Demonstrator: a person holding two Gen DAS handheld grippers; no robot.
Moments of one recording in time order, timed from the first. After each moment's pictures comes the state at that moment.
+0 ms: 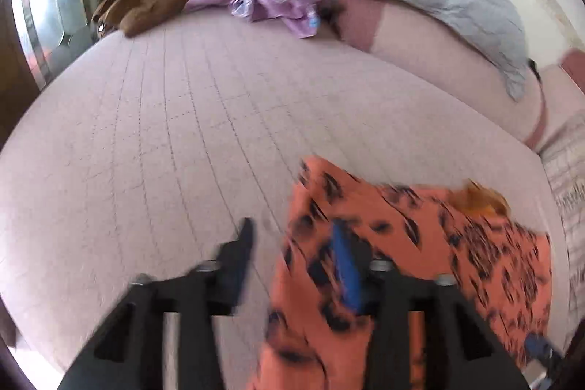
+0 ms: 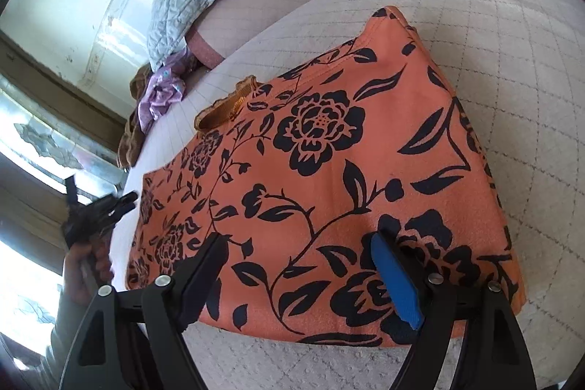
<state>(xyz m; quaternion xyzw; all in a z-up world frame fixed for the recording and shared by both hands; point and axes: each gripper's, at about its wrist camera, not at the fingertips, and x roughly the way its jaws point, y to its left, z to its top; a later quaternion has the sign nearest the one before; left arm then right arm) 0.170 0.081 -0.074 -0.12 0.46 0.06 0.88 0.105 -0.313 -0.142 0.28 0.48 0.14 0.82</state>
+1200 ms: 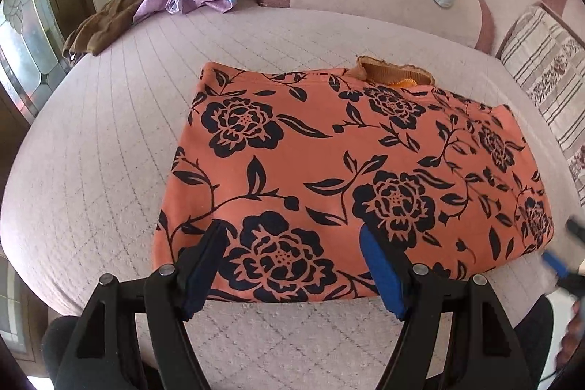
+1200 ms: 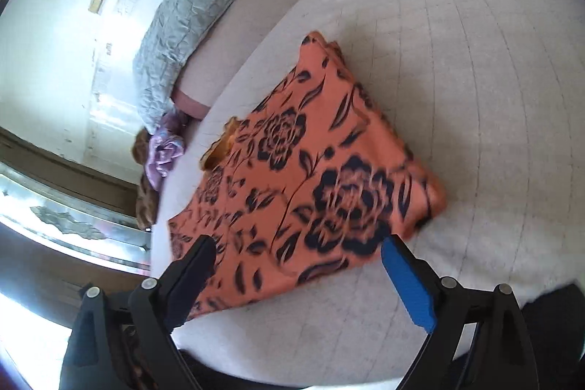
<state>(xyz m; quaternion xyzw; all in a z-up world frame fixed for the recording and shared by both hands) 0.070 -0.038 -0.079 -0.02 0.49 0.00 0.87 0.032 -0.359 -0.131 0.42 0.44 0.09 0.79</state>
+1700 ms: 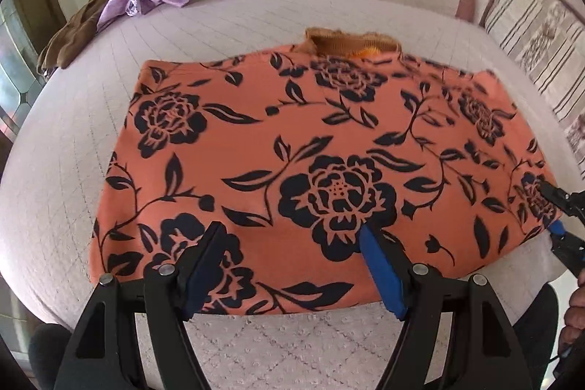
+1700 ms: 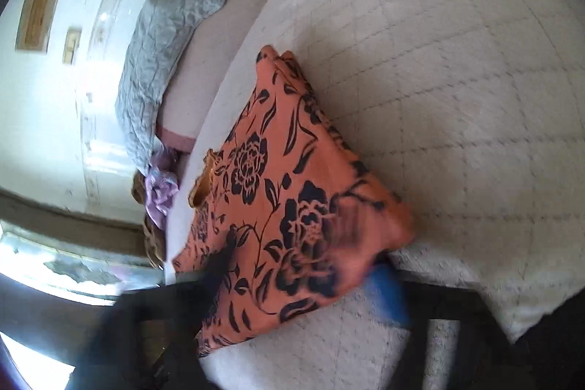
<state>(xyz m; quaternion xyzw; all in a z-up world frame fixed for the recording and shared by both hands) 0.087 -0.092 -0.101 0.02 0.52 -0.03 0.86 0.053 -0.381 -0.158 0.48 0.43 0.04 0.76</state>
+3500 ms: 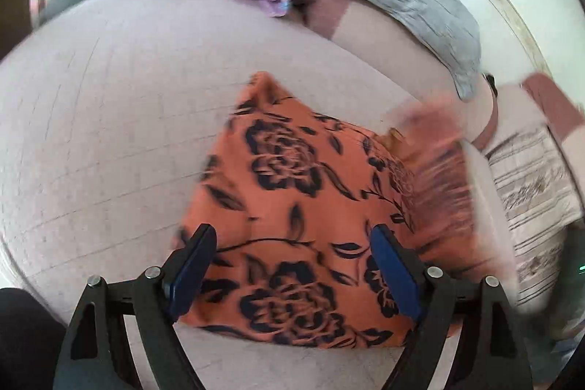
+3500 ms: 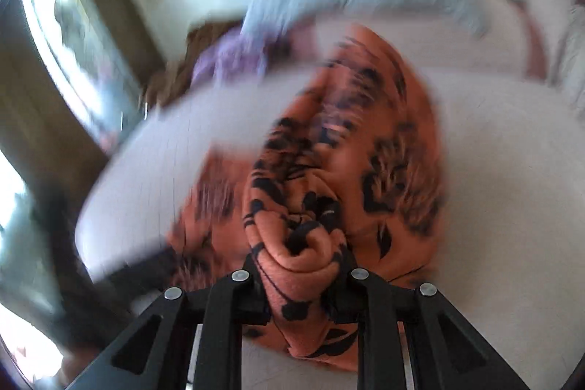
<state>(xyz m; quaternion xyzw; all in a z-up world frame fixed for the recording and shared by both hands) 0.084 0.046 -0.083 -0.24 0.45 0.00 0.86 0.123 -0.114 -0.078 0.06 0.46 0.21 0.86</state>
